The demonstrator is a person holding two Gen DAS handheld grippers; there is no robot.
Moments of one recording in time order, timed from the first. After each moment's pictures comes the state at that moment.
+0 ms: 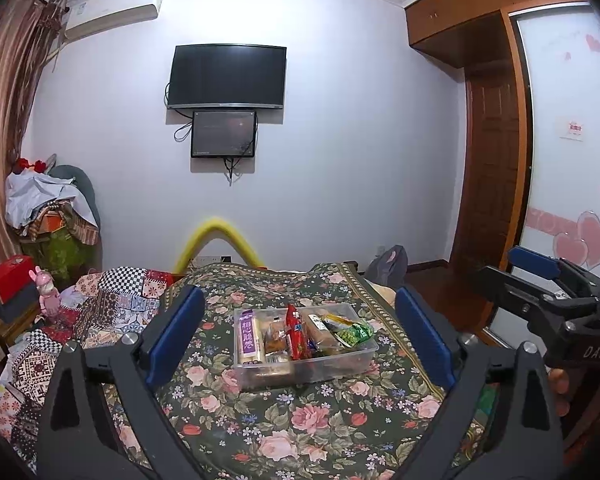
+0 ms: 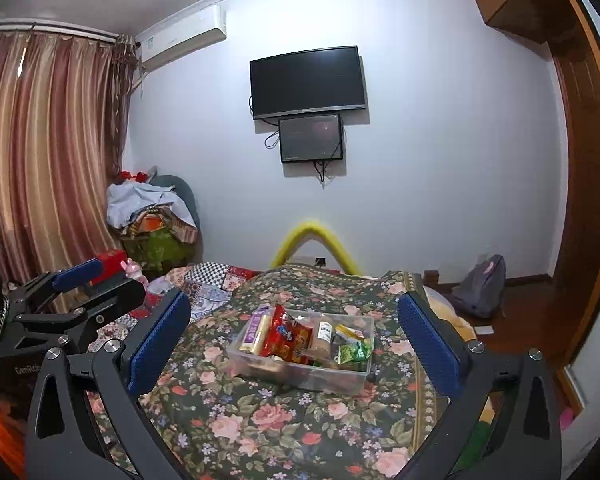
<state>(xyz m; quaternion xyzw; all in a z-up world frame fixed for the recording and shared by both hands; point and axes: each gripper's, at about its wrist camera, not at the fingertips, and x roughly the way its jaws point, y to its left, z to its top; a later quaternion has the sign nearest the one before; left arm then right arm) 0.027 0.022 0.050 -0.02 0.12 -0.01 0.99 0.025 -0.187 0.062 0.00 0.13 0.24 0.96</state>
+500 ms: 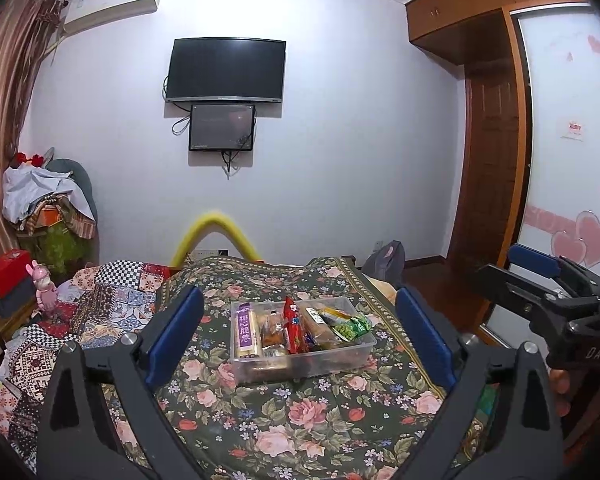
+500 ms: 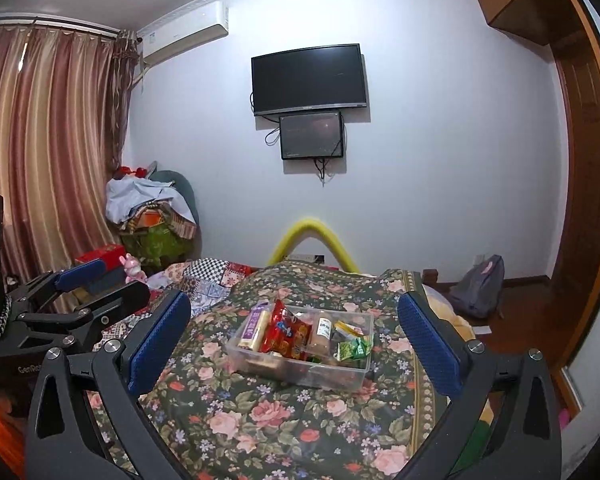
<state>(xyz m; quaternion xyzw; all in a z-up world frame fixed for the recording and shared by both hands) 0.028 0.023 0.045 -0.03 0.13 -0.02 0.99 0.022 -0.187 0.059 -0.01 0.13 0.24 0.96</state>
